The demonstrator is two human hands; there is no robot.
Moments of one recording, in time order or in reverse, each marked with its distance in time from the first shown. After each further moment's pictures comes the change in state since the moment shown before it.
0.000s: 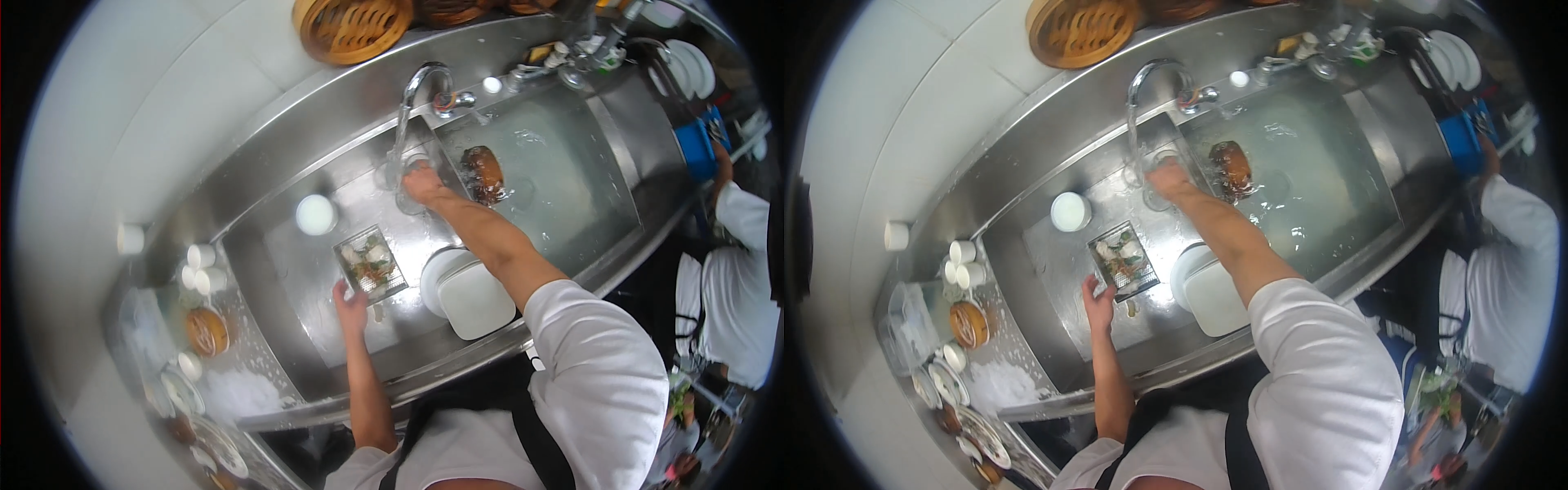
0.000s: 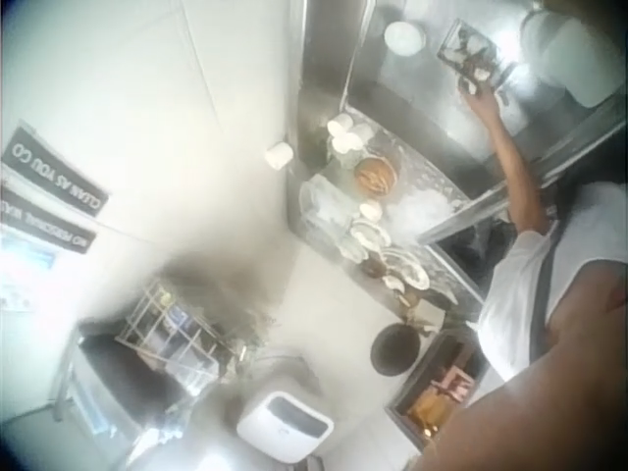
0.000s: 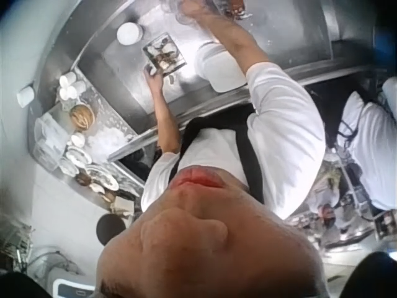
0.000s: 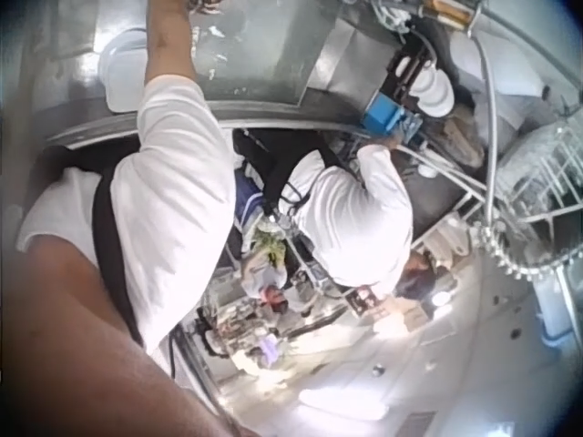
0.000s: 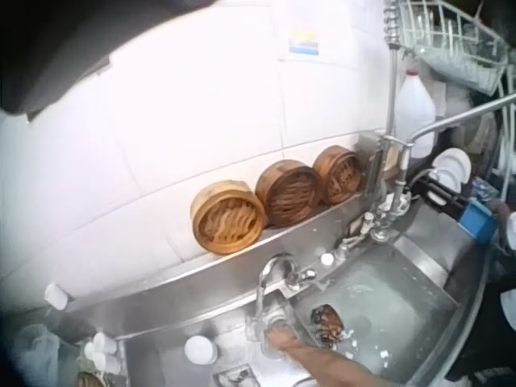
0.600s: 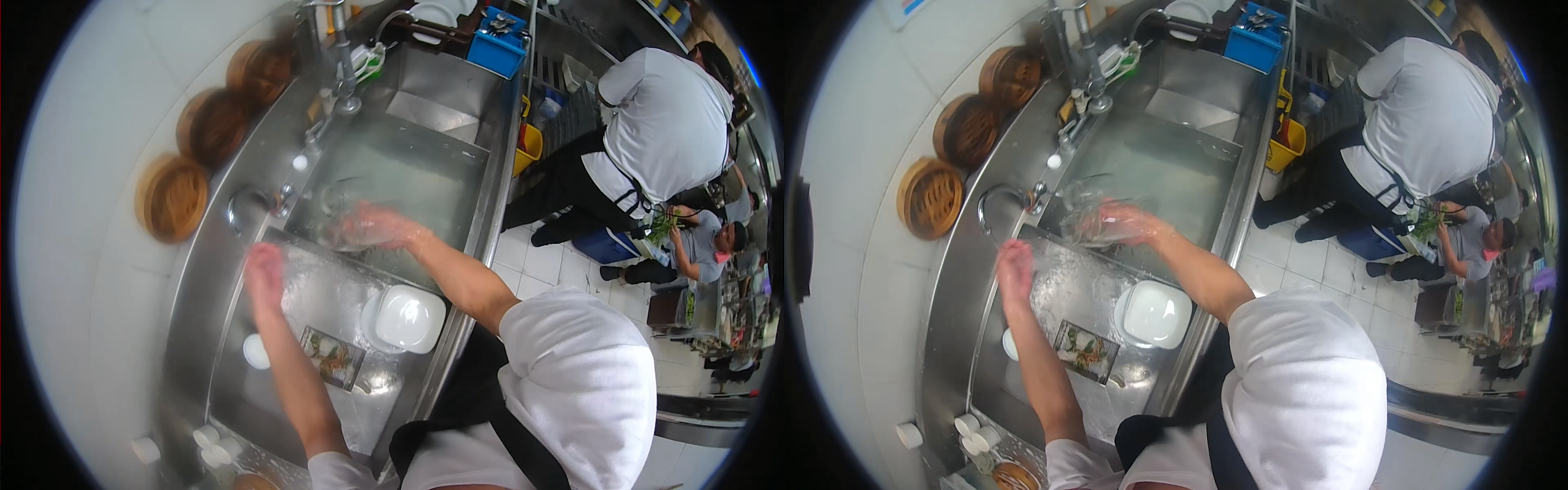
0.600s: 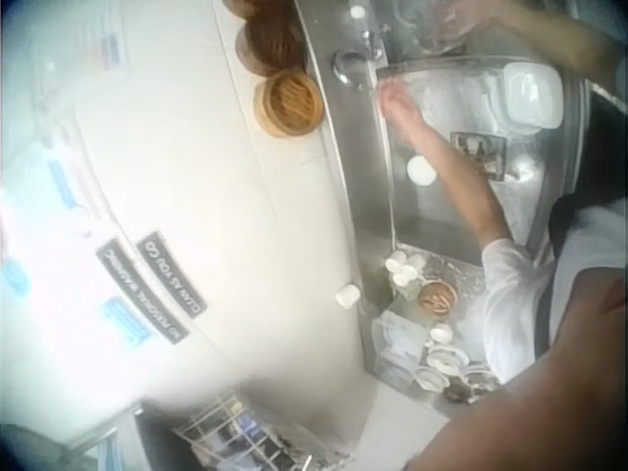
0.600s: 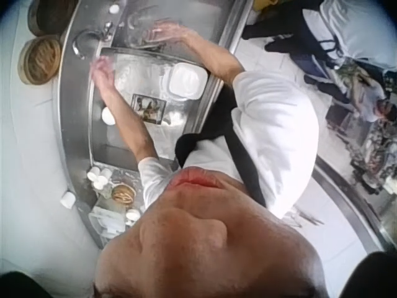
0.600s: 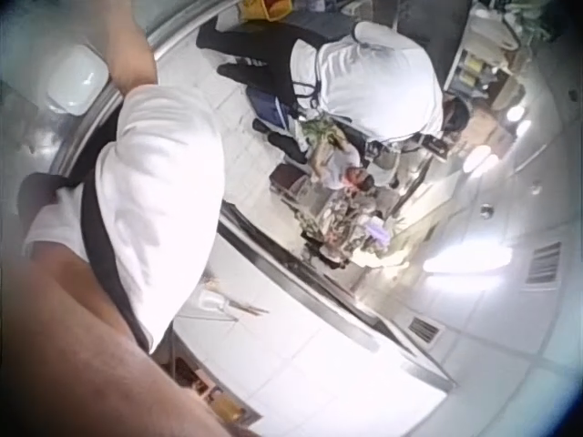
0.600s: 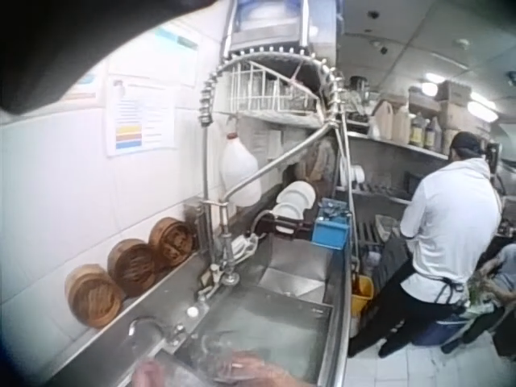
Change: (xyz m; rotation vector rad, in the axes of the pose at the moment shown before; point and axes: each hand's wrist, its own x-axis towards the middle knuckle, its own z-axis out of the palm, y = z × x) left_hand 0.206 0.250 0.220 -0.756 -0.798 -0.088; right_hand -0.164 0.147 -0.051 1.968 0.315 -0.176
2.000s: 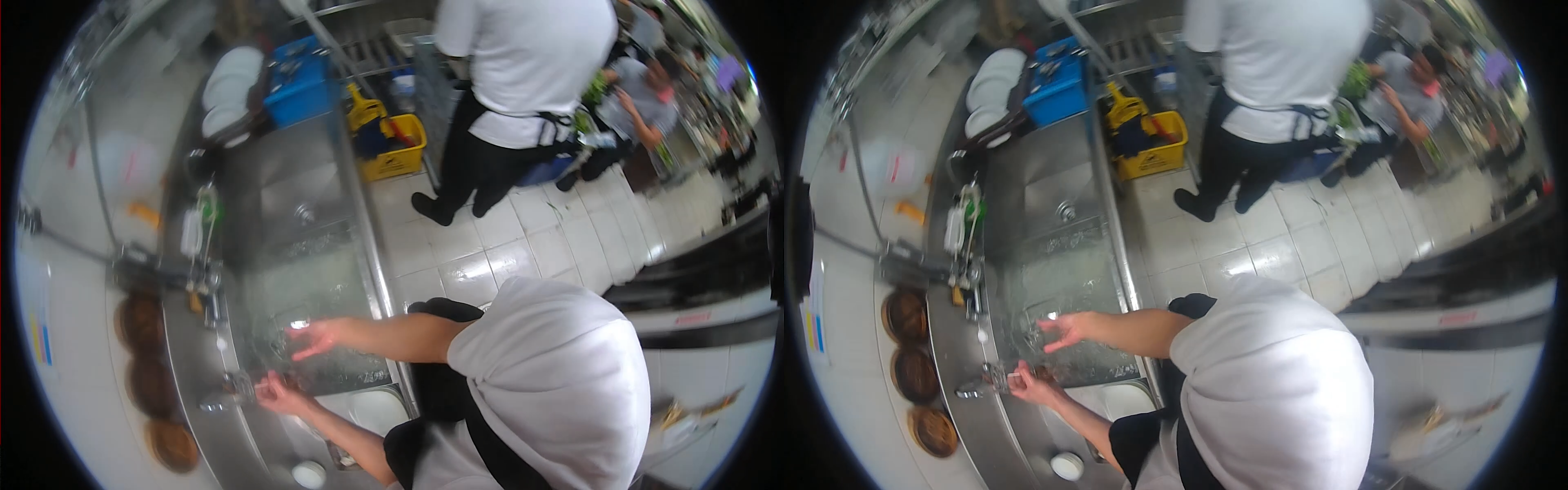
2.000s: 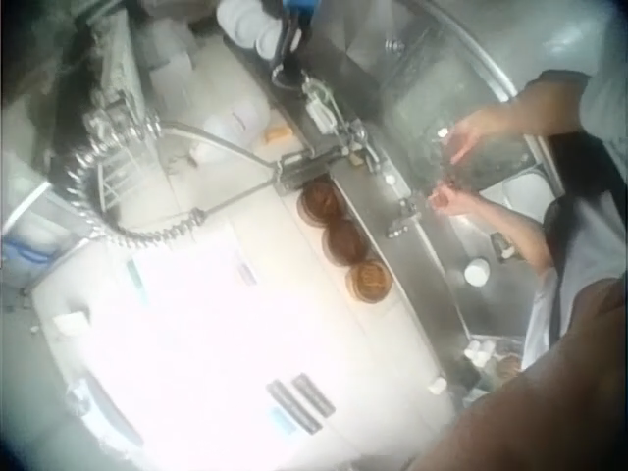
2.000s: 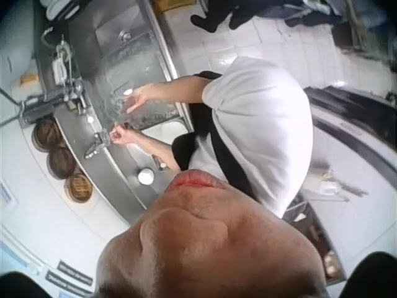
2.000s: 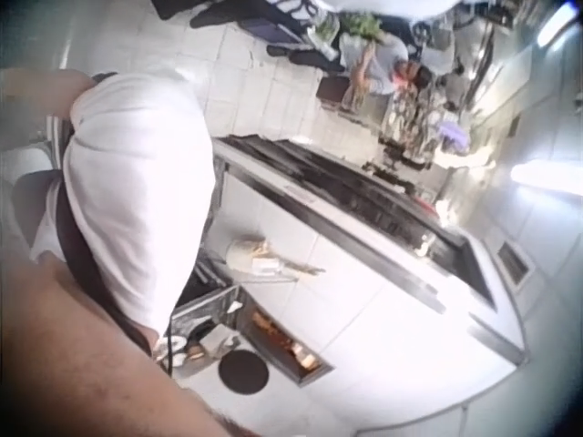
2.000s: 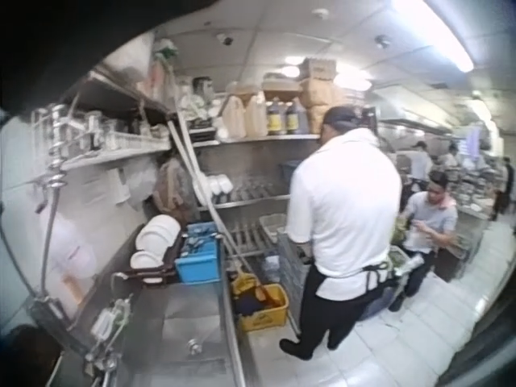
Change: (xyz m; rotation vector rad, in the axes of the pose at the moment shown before) left_hand -0.051 -0.154 0.242 0.450 0.262 0.452; right_hand -0.051 -0.033 -0.100 0.979 0.264 0.132
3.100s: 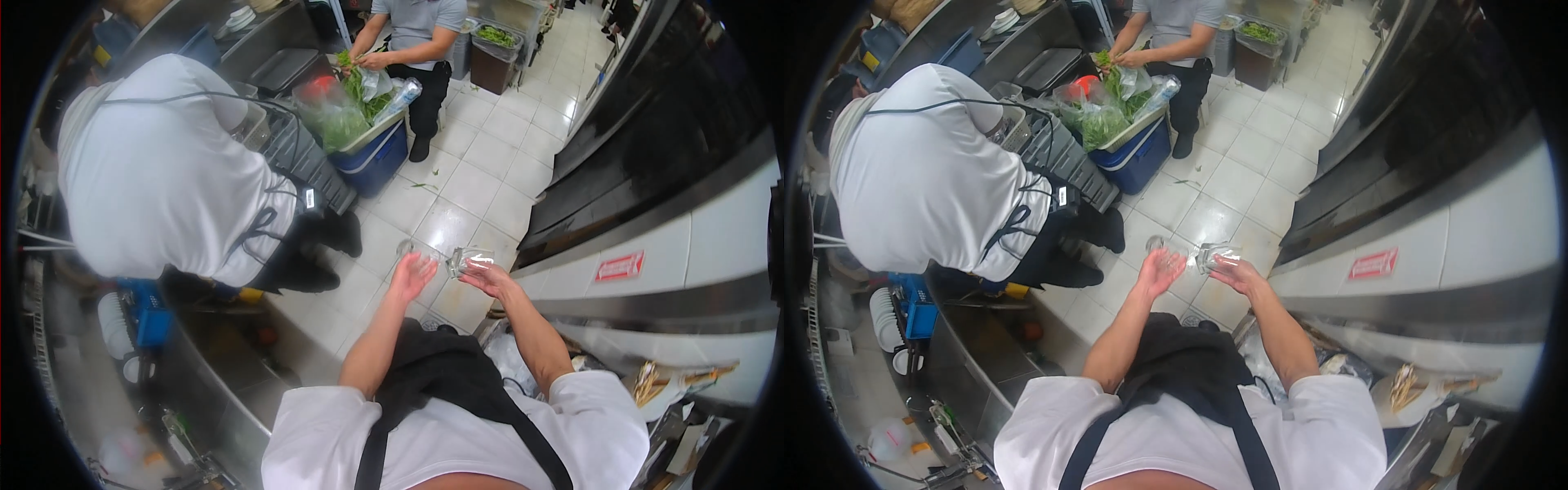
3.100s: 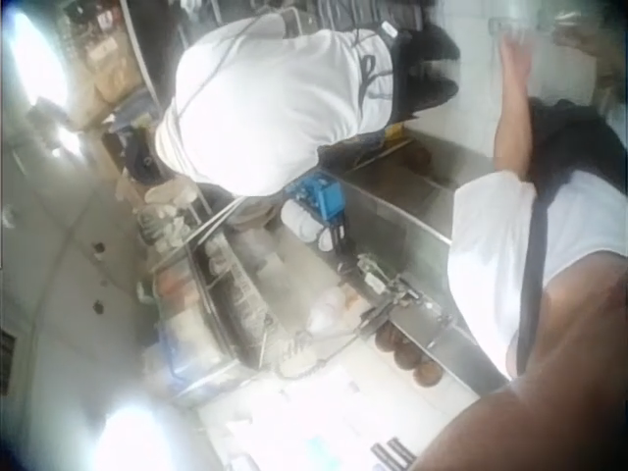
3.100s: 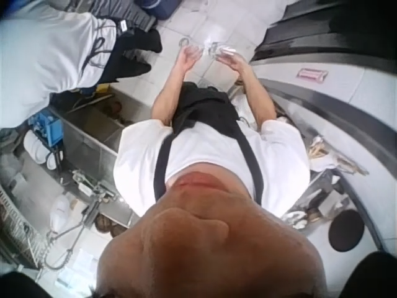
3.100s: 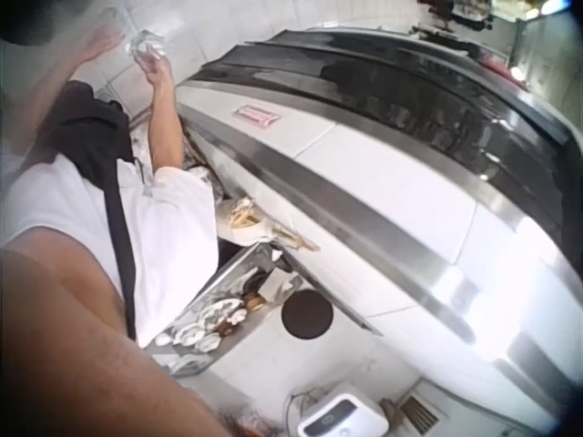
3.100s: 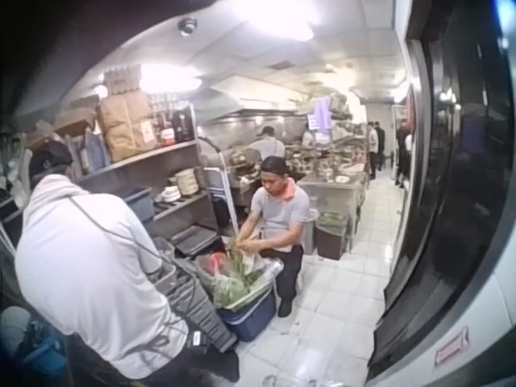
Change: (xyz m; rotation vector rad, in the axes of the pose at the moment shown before) left_hand -0.806 -0.122 0.366 0.383 -1.720 -1.669; right_hand -0.868 0.087 -0.396 0.476 0.763 -1.421
